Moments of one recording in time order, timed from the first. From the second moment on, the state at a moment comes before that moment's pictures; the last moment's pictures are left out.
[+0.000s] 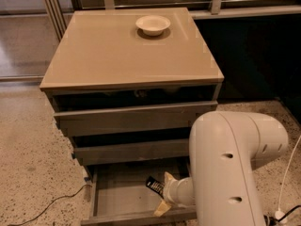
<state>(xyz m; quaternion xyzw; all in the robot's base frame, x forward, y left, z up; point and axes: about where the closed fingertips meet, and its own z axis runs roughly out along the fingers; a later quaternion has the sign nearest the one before) 0.497 -0.051 0.276 -0.57 0.78 0.10 0.25</state>
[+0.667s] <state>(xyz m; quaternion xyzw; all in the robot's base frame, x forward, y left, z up) 0.506 -0.054 0.263 -0.53 0.80 0.10 0.26</state>
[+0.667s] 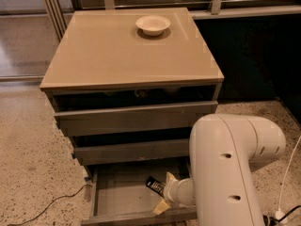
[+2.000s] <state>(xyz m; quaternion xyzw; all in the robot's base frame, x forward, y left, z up) 0.531 -0.048 0.232 -0.48 0.83 0.09 0.27</state>
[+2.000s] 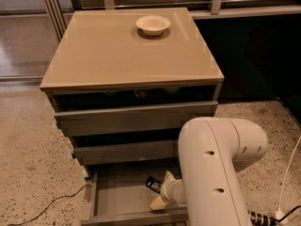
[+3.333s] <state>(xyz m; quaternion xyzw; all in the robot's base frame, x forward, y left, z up) 0.550 -0.032 0.190 -0.44 0.85 0.08 0.28</state>
